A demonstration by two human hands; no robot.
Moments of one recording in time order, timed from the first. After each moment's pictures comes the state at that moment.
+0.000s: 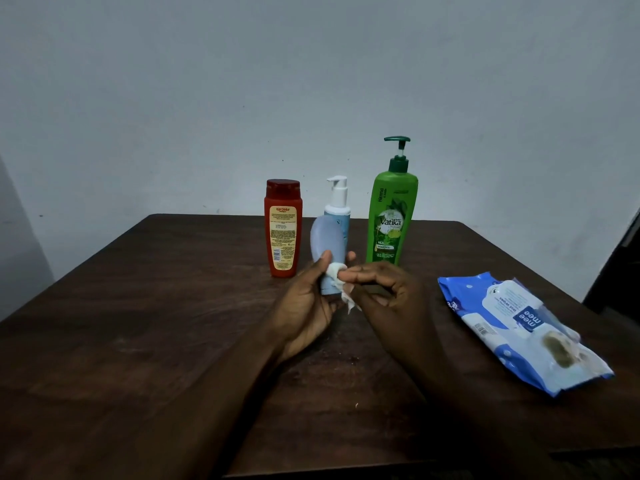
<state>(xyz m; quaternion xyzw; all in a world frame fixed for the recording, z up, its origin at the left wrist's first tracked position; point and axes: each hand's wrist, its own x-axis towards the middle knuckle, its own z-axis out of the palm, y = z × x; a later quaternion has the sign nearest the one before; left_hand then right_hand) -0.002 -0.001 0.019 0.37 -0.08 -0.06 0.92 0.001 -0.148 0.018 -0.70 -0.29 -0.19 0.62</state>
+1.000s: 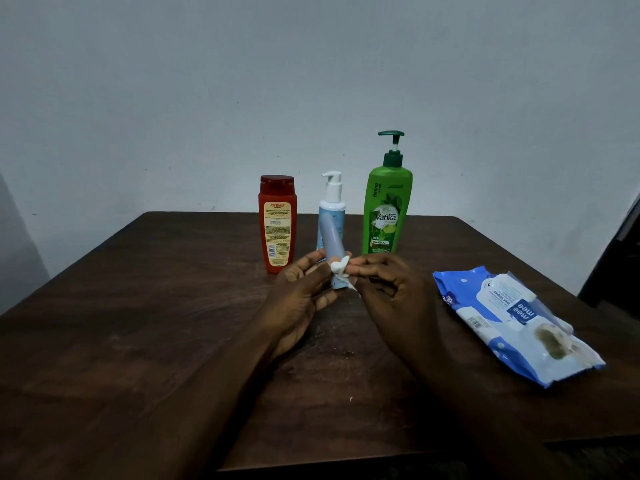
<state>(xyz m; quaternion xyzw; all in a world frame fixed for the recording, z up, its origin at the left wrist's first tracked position) -0.010 0.000 0.024 0.48 -0.04 0.02 0.87 0.008 -0.158 0.015 -0.75 -0.30 -0.31 0.51</state>
